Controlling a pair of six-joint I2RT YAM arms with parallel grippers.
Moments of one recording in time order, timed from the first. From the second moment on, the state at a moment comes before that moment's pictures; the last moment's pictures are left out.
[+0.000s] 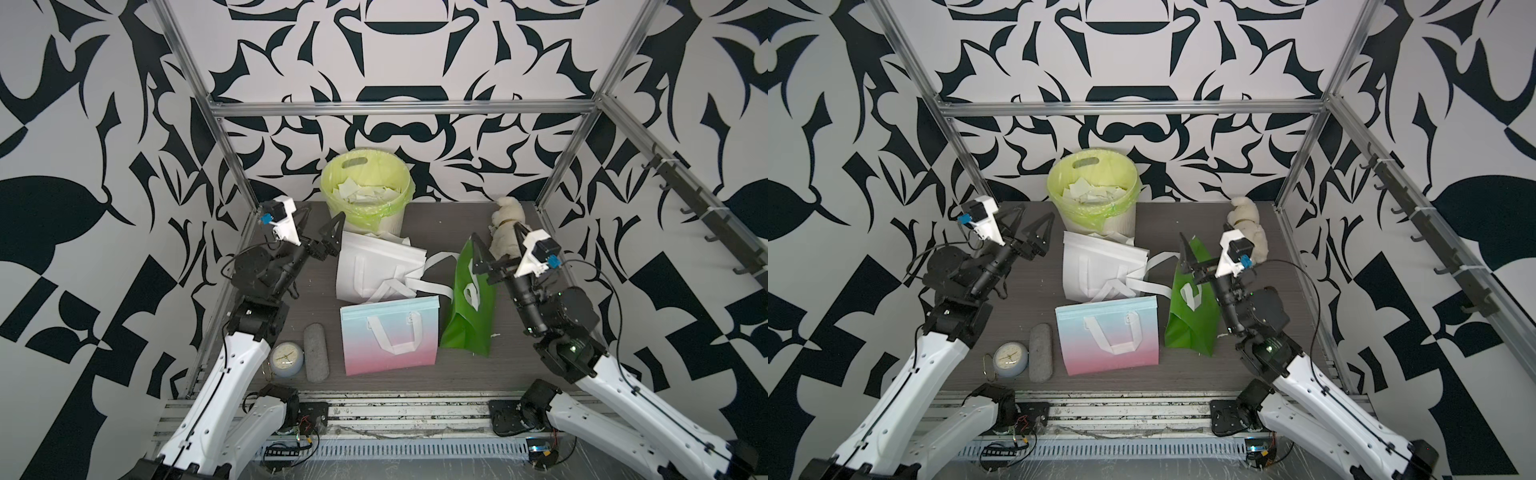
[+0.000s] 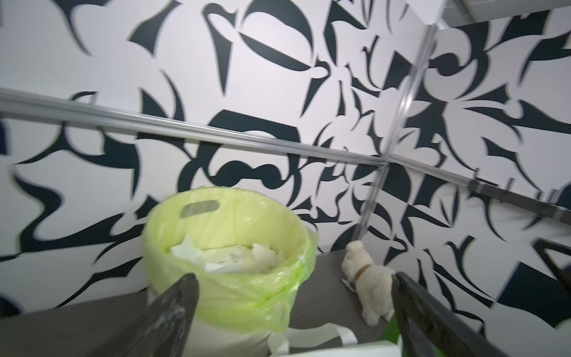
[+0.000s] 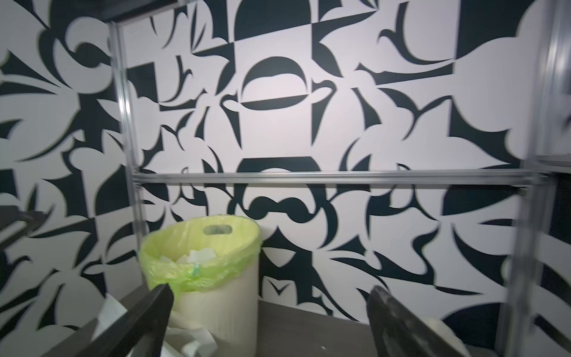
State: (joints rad) left arm -0.25 0.82 0.80 0.24 0.21 -0.32; right arm 0.70 0.64 0.62 0.36 0.41 -0.10
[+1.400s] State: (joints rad) left arm 0.08 1.56 0.24 0.95 -0.14 -0.13; right arm 0.08 1.56 0.27 0.85 0.32 0.06
